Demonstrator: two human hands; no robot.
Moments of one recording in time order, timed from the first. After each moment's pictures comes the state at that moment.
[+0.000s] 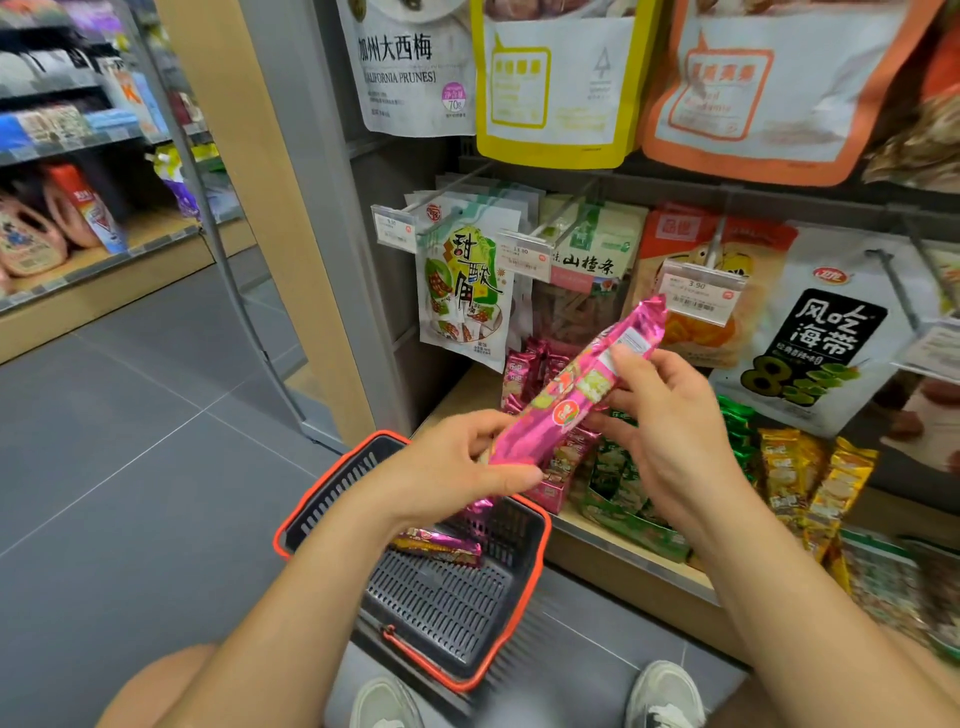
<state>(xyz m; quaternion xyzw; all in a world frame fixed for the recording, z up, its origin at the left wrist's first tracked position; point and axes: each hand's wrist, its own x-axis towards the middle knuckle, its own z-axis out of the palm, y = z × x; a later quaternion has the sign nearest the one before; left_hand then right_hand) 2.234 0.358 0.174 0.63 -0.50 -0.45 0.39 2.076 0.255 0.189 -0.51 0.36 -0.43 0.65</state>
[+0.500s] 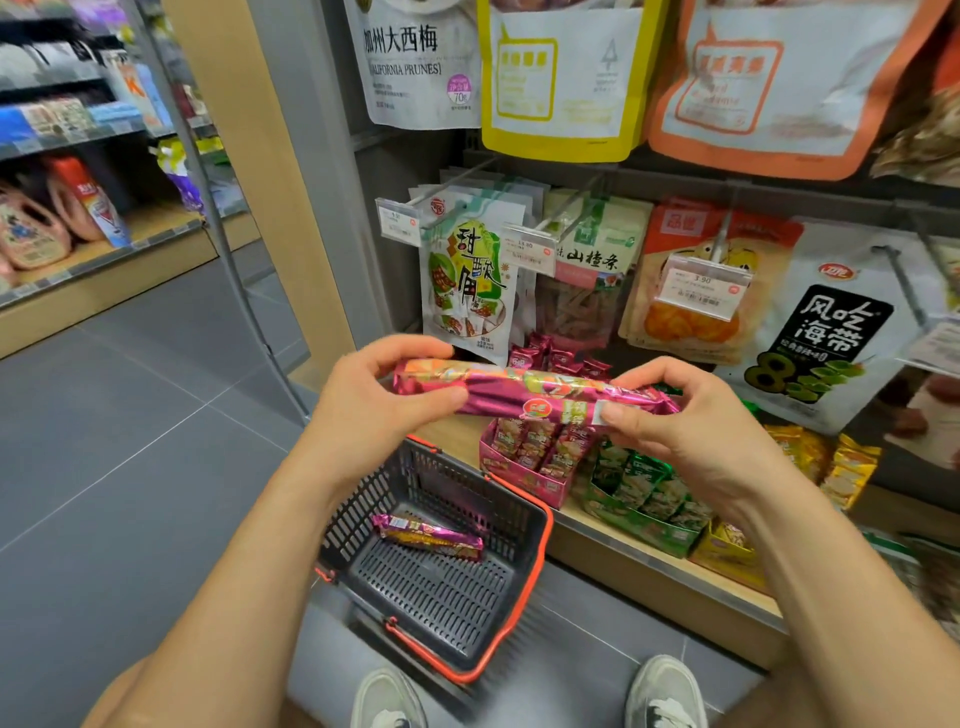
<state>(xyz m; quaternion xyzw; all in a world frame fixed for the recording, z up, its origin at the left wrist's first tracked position) 2.271 0.376 0.192 0.65 -0.42 -0.25 0.58 2.043 0.233 0.181 -0.62 0.36 -0.32 0.62</state>
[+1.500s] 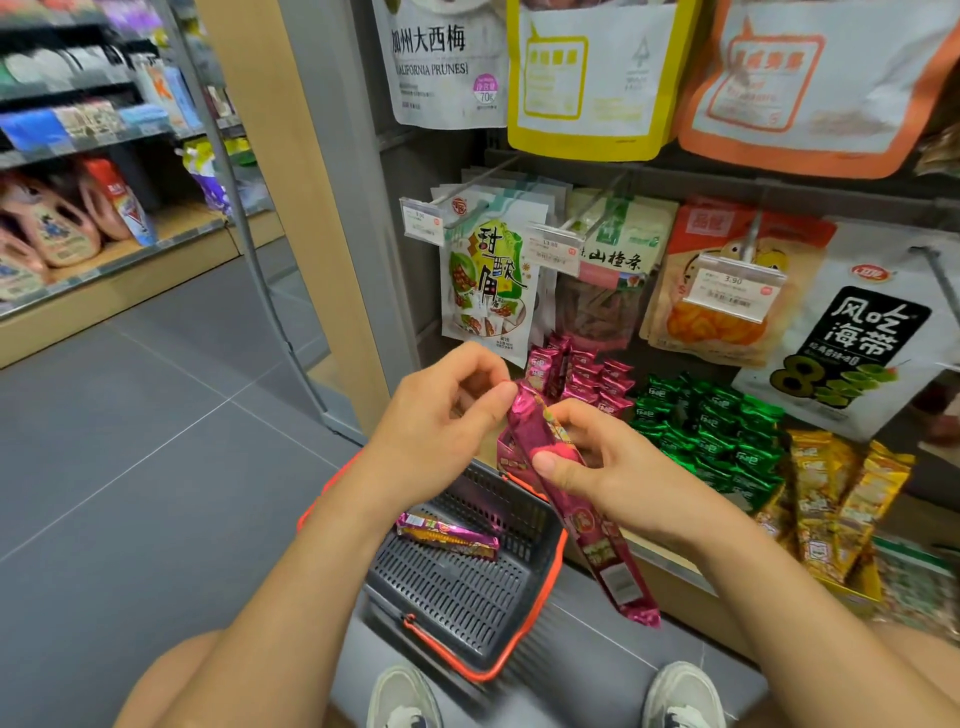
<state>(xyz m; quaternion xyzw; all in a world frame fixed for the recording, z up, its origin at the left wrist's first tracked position) 2.243 0.376 0.198 0.67 -0.55 -0.16 0.48 2.084 0.266 0.157 -0.78 0.21 -0.15 0.57</state>
